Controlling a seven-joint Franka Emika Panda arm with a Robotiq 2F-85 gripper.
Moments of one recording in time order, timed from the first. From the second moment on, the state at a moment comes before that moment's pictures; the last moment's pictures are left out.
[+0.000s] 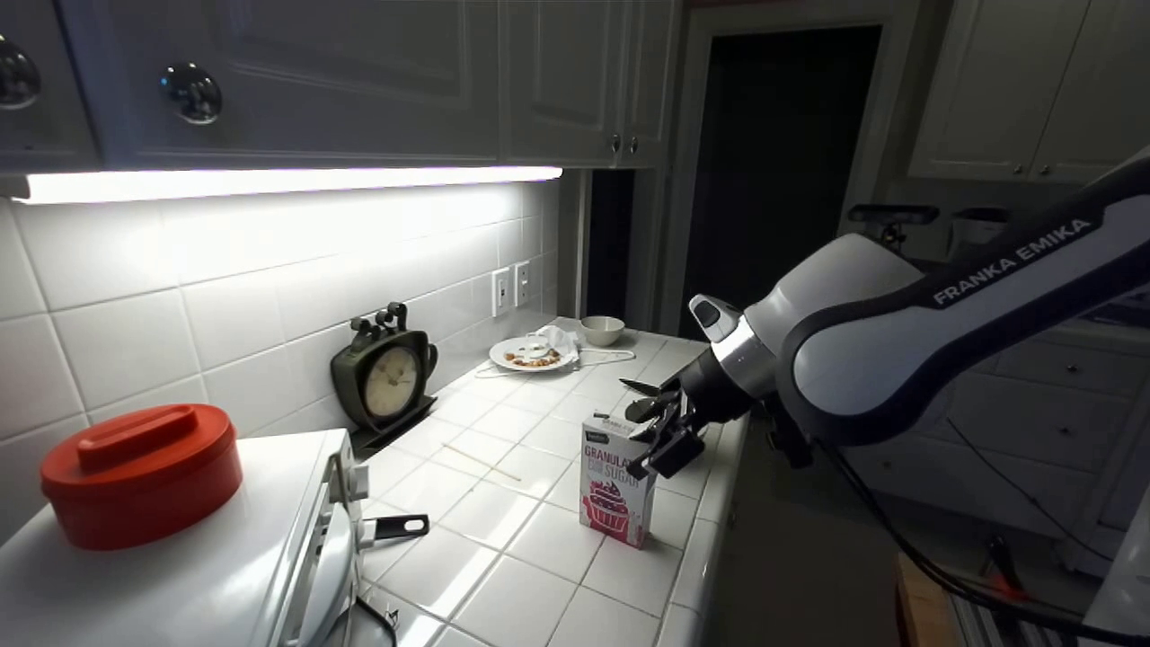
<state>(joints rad) -0.48 -0.36 0.71 -2.69 0.84 3.05 -0.79</state>
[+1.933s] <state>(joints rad) -0.04 0.02 -0.04 -1.99 -0.04 2.06 -1.19</state>
